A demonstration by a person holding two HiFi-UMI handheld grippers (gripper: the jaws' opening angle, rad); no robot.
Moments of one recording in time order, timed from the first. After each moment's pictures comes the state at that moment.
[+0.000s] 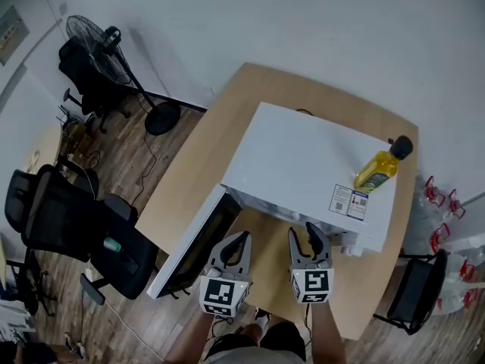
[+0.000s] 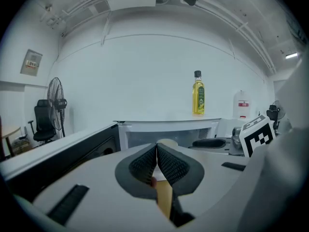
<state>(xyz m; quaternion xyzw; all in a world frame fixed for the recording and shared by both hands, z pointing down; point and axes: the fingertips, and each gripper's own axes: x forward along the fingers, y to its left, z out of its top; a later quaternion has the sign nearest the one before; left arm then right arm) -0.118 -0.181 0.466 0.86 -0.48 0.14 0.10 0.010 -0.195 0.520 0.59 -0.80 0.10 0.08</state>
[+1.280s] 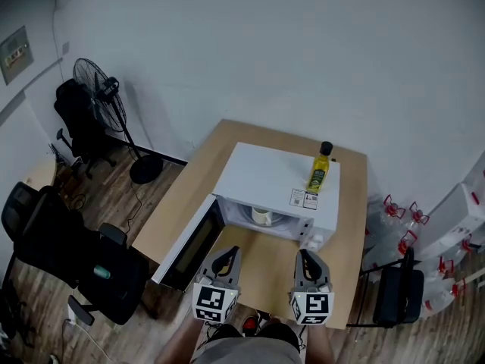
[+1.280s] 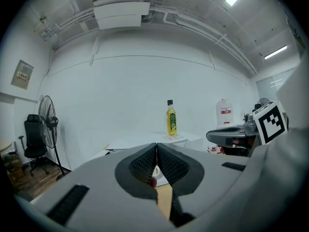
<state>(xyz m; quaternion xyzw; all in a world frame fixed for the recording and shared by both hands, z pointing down) -0.110 -0.072 0.367 0.90 -0.43 0.09 0.02 0.057 -0.040 0.386 0.67 -0.74 0.02 0.04</state>
